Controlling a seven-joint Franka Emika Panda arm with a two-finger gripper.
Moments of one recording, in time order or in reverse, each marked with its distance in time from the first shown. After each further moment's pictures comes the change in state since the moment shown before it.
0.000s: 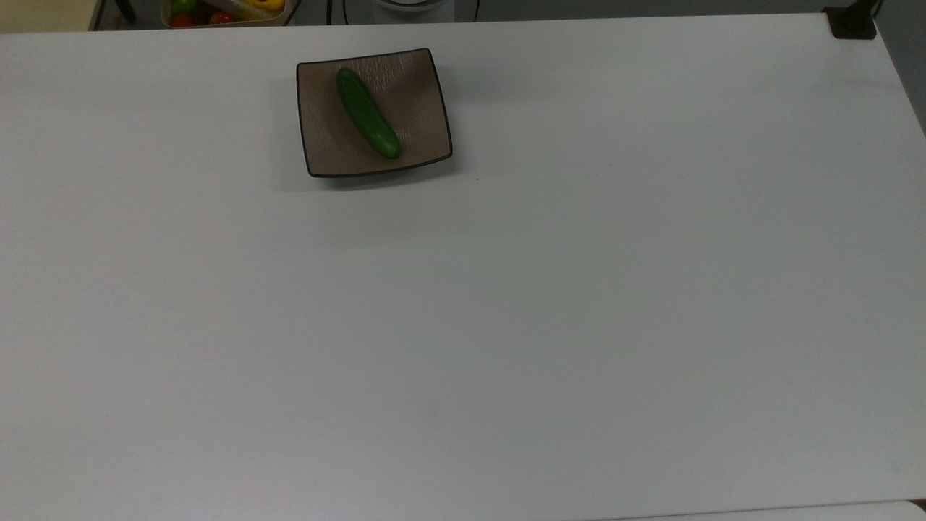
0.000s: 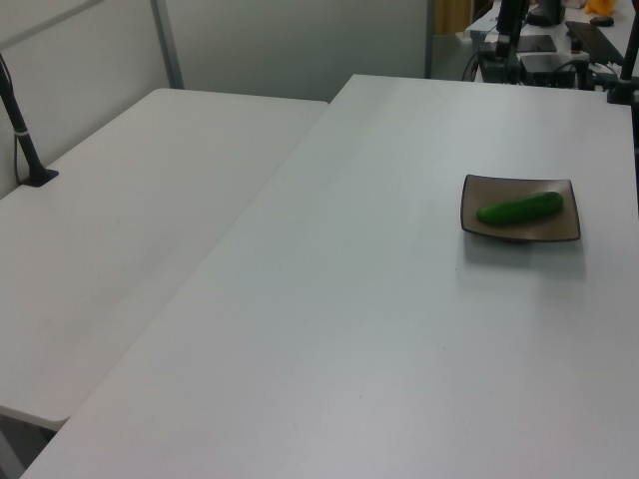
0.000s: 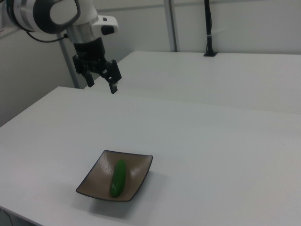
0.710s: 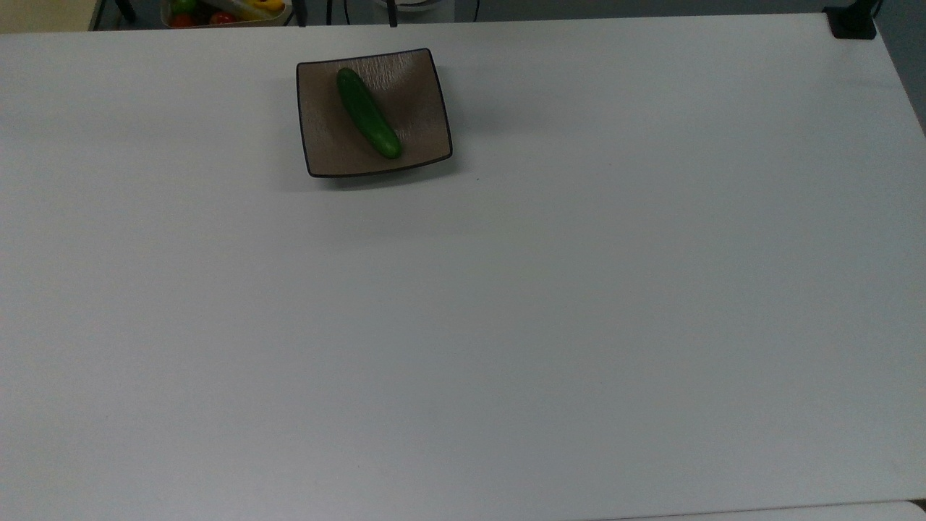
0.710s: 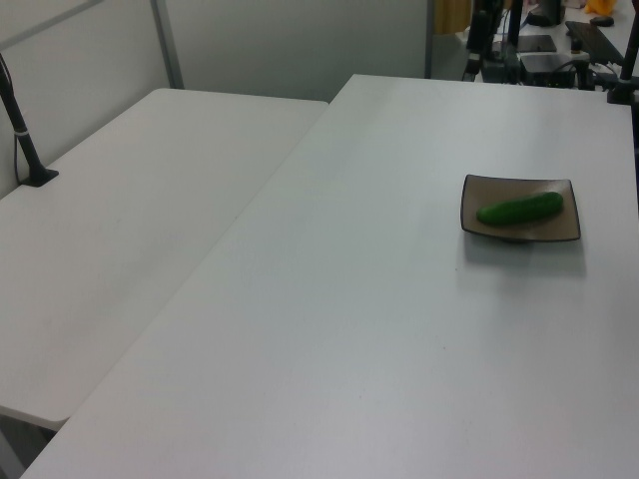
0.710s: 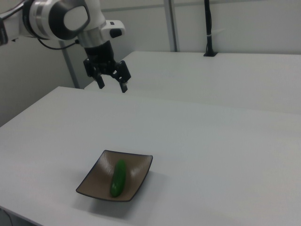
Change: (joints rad) arm 0.012 0.107 0.027 0.039 -0.050 0.104 -0.016
